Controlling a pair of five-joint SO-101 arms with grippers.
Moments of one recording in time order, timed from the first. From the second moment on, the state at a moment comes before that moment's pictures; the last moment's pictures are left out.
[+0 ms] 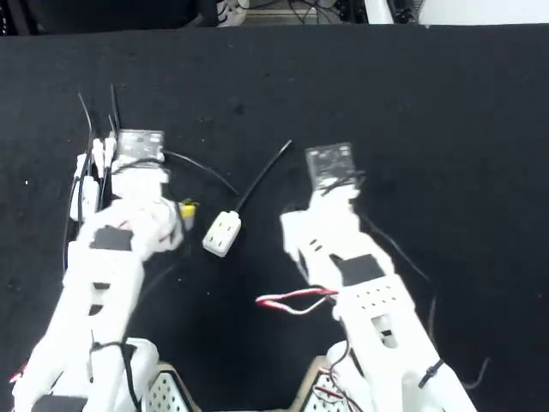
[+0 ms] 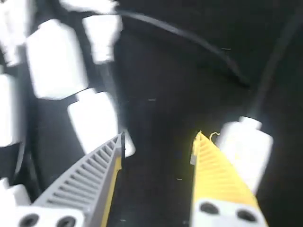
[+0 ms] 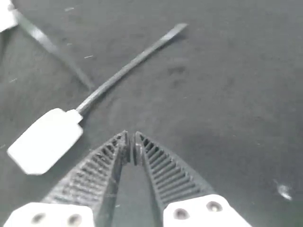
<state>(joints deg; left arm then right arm) -4.2 -37.4 61.4 36.4 -1.5 -18.4 -48.1 73.7 29.1 -3.8</state>
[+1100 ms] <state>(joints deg) -31.1 -9.5 34.2 48.8 -1.4 -21.4 -48.1 74.4 29.1 -0.4</state>
